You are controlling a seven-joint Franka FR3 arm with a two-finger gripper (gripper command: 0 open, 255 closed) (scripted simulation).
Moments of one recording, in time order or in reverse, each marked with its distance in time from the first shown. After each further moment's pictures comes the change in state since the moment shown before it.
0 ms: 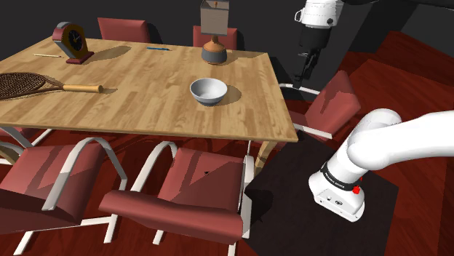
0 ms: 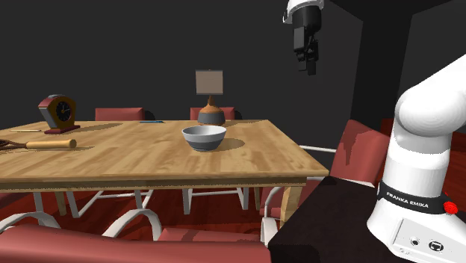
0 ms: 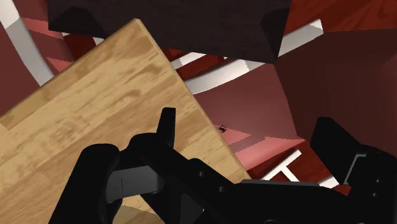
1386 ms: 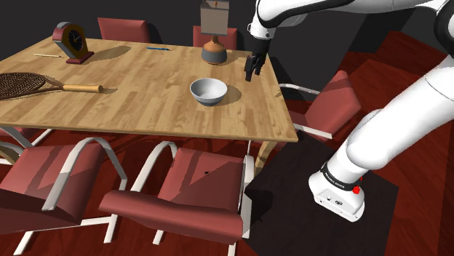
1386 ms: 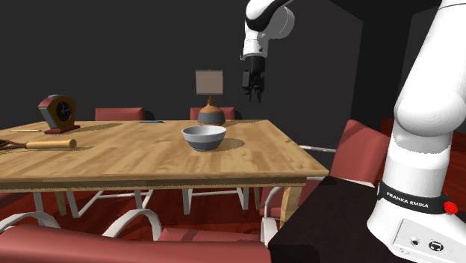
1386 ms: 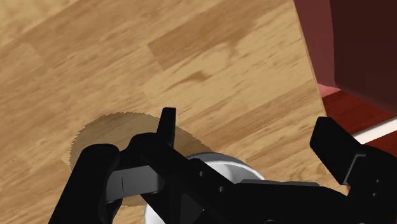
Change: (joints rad) arm -0.020 0.623 -0.102 0.228 -0.018 0.481 -0.243
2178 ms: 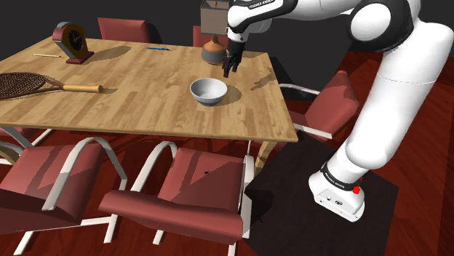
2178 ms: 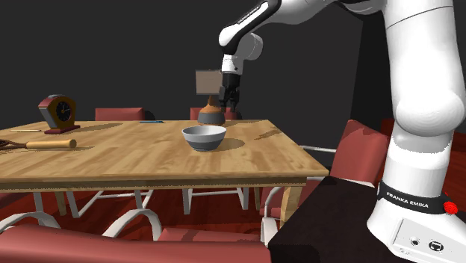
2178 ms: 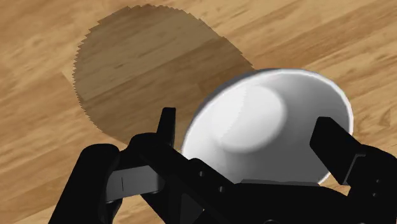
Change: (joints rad) arm -0.018 0.439 -0.016 0.387 0.064 0.102 -0.130
